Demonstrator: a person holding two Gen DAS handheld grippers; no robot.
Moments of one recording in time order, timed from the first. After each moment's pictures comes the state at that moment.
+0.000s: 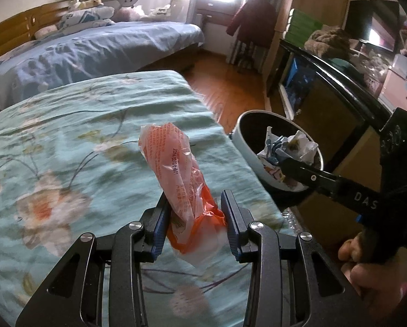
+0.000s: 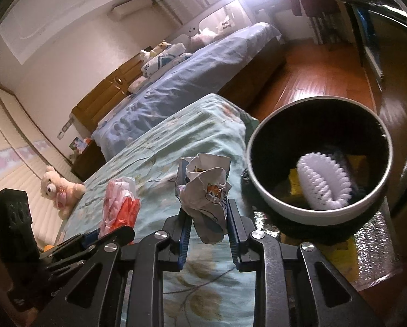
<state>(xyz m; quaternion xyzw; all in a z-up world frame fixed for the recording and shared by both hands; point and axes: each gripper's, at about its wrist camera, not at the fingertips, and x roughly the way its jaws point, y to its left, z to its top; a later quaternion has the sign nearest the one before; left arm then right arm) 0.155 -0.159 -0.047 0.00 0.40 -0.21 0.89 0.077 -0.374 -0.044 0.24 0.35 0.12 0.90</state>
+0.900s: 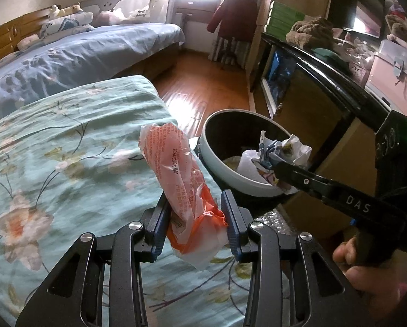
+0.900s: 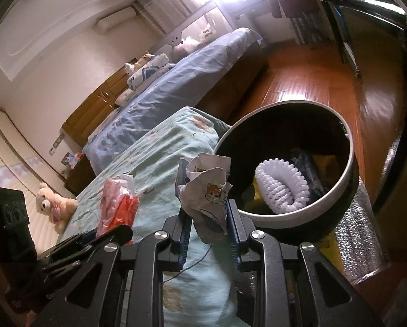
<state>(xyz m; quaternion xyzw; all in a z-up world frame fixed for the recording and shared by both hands) 0.158 -0.205 -0.041 0.02 0.40 -0.25 0.88 0.065 -0.414 -0.046 0.27 0.34 0.08 0.90</state>
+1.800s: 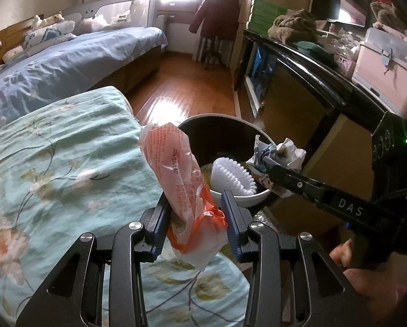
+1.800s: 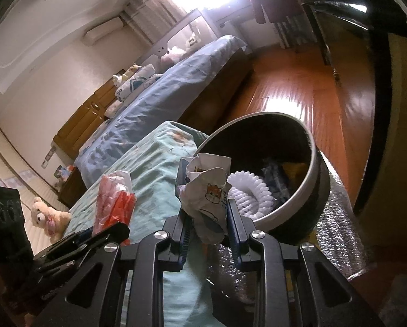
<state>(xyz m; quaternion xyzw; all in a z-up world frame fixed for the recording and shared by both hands) 0.157 -0.246 -0.035 0.04 0.39 -0.28 0.88 0.053 -0.445 -0.044 0.28 0.33 0.05 0.90</state>
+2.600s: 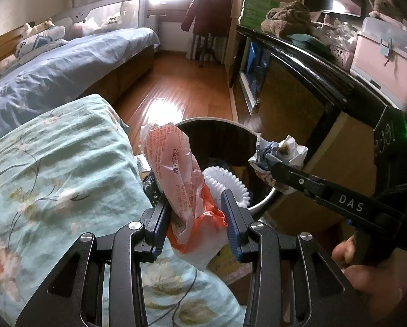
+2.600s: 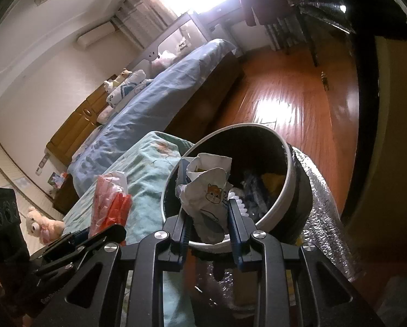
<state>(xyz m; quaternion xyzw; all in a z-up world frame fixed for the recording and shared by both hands) 0.167 -0.277 -0.035 0.07 0.39 -0.29 0.87 0.058 -0.467 -0.045 0.29 0.33 0.02 0.90</state>
